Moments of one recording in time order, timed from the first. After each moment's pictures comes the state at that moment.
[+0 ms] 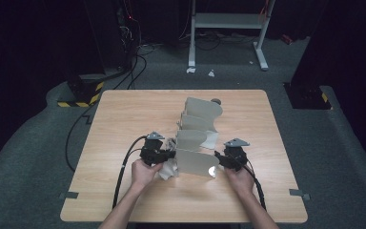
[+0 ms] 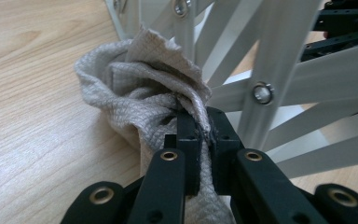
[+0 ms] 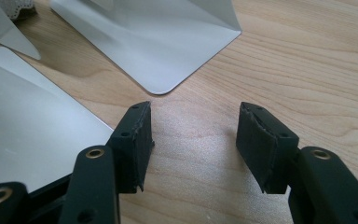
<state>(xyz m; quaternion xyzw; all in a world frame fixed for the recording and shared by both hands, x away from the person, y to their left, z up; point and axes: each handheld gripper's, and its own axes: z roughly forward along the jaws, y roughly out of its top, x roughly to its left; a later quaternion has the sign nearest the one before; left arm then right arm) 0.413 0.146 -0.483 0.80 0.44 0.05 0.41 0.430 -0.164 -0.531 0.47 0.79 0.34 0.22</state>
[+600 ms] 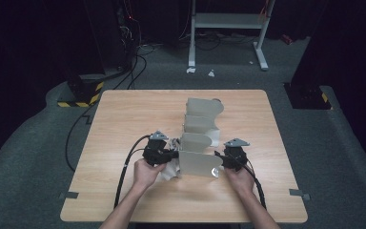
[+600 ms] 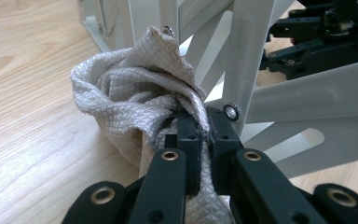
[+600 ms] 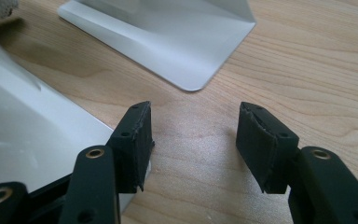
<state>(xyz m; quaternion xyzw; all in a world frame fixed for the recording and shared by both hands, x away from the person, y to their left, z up) 0.406 0.132 -0.469 0.81 0.40 0.05 0.42 0.430 -0.164 -0.531 0.46 0.79 0.34 0.22</state>
